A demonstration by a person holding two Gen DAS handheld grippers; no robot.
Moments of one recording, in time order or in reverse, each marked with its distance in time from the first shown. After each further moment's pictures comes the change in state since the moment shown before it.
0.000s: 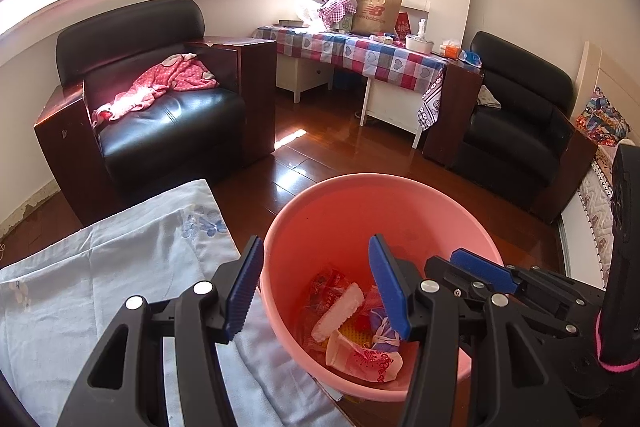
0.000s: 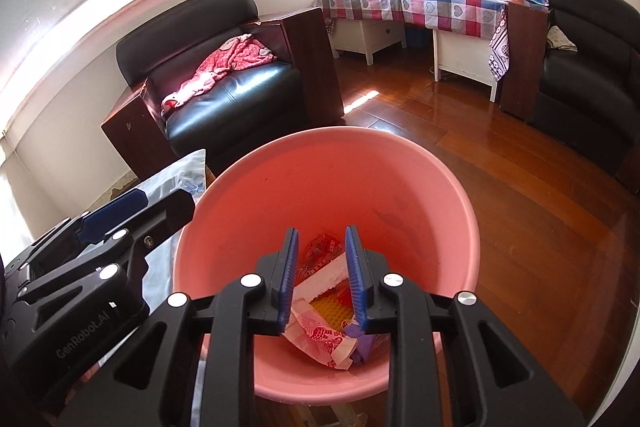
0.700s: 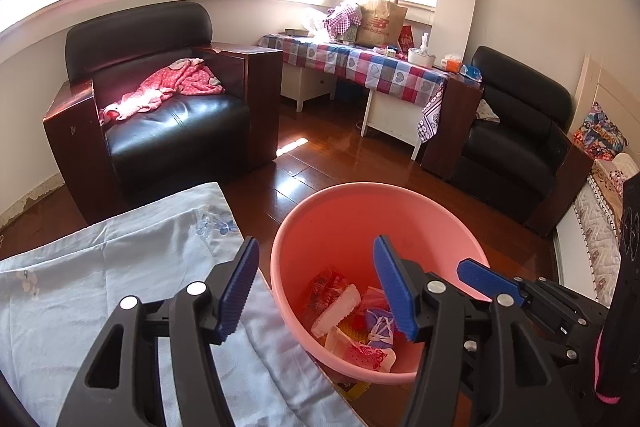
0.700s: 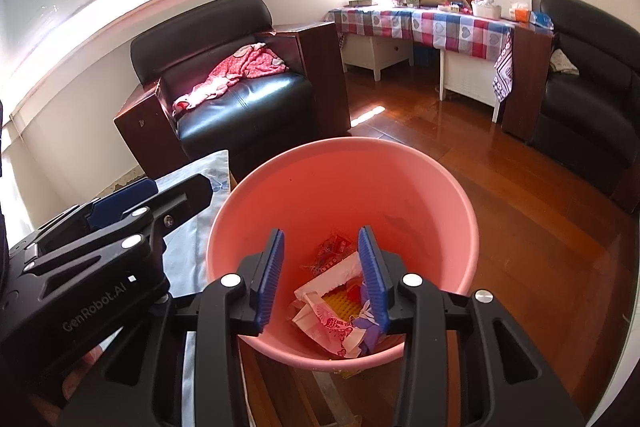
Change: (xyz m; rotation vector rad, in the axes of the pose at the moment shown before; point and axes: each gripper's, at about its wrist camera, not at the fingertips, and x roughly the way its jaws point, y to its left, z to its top) left arm -0.032 0.007 0.001 -0.038 -0.039 -0.005; right arm -0.032 0.021 -0.012 -0.068 -0.058 -0.003
